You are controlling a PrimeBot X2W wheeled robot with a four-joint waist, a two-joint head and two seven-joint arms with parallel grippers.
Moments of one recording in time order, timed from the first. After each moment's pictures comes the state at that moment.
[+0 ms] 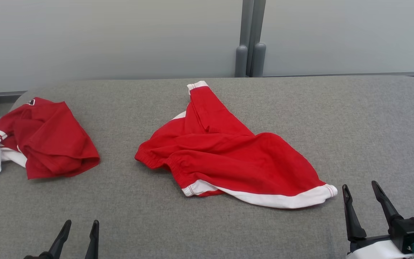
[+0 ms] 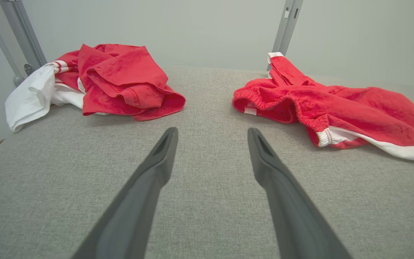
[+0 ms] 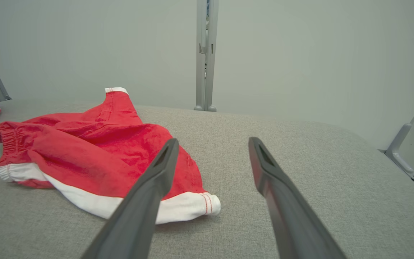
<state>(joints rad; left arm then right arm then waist) 0.20 0.27 -0.10 0.15 -0.38 -0.13 -0.26 0.17 -0.06 -0.08 0.02 0.01 0.13 -0.26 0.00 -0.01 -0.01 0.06</state>
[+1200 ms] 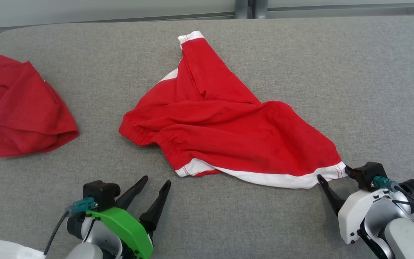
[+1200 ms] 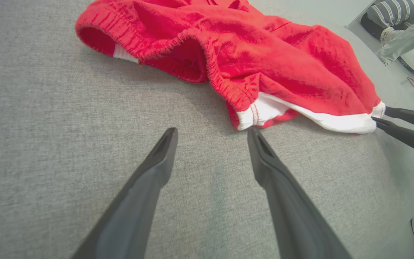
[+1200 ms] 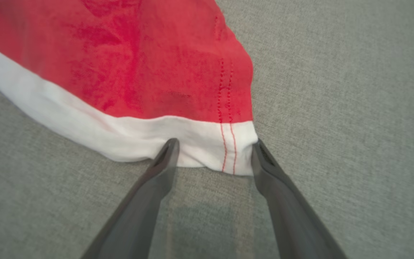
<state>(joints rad) -0.15 0.32 -0.49 0.16 -0.70 -0.13 0.05 -0.14 -0.37 0.26 0.23 0.23 0.13 0.13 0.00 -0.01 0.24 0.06</state>
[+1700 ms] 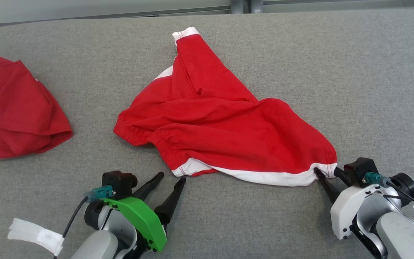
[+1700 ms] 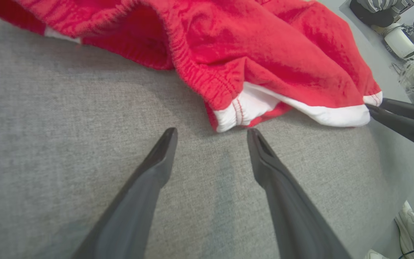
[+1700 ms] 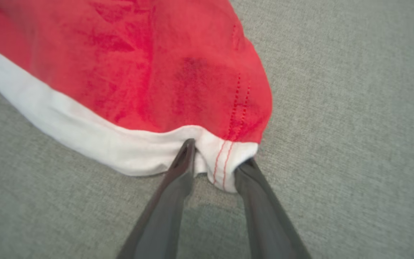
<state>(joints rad) -0.26 0.29 -0.60 0.28 -0.76 -0.13 0.06 -0.20 -0.37 0.33 0.27 0.25 0.13 0.11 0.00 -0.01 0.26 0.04</state>
